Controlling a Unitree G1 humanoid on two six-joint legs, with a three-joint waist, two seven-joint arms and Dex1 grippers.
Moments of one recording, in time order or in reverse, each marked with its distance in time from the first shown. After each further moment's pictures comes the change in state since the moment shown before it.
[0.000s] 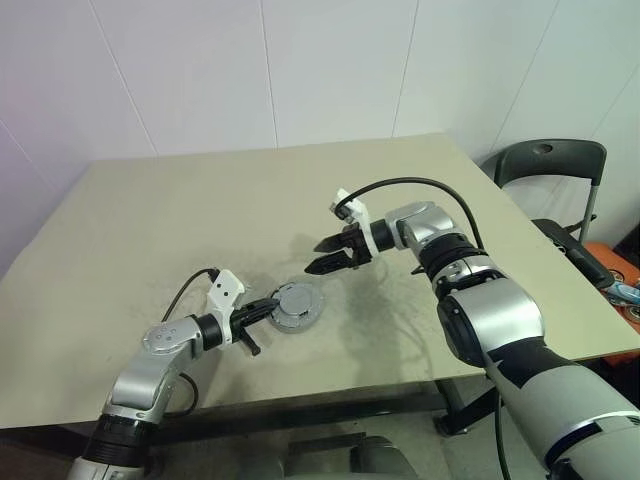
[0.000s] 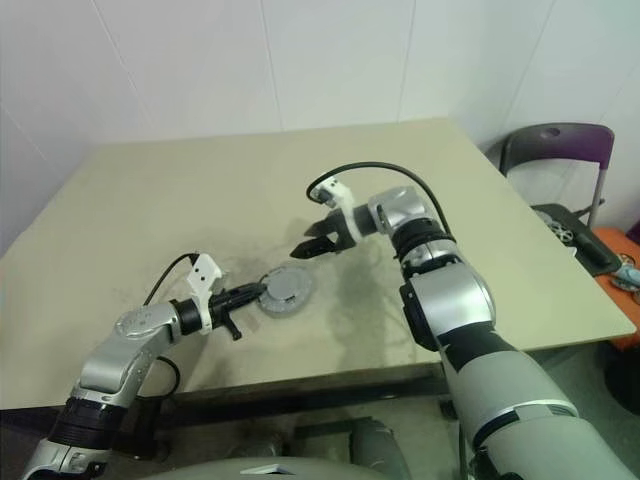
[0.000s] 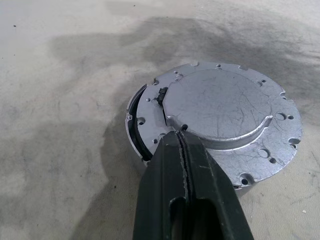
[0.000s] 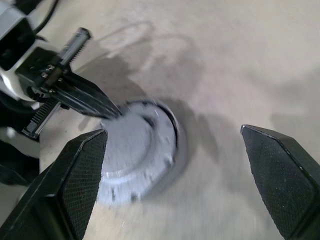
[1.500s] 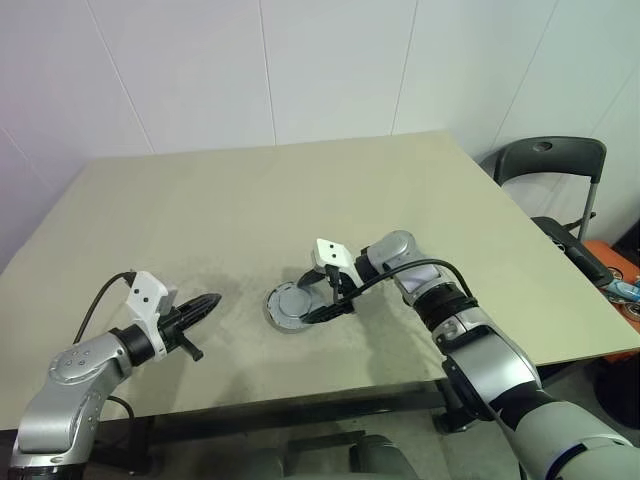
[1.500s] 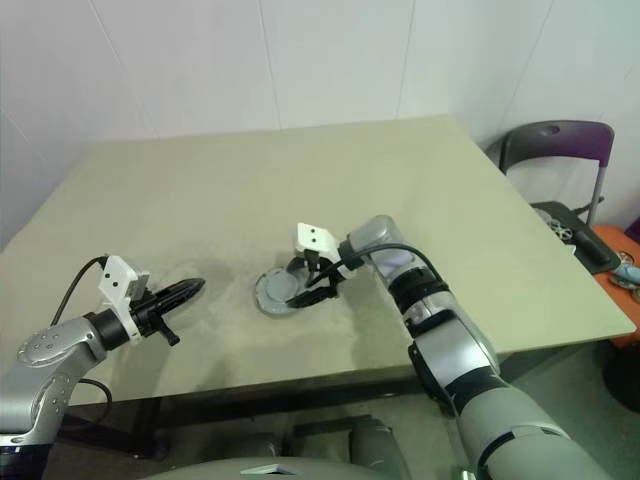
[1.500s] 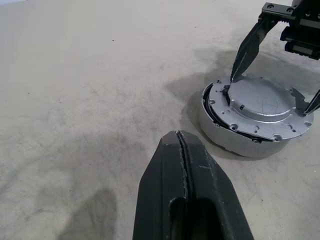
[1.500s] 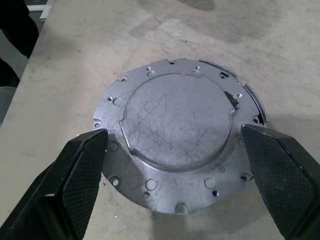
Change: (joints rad) left arm 0.223 0.132 0.314 -0.202 -0.162 0.034 -0.003; right arm 0.317 0.027 0.232 -0.428 -0.022 -0.437 0.022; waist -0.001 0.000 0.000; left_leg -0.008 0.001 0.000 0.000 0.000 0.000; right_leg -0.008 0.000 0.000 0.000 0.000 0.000
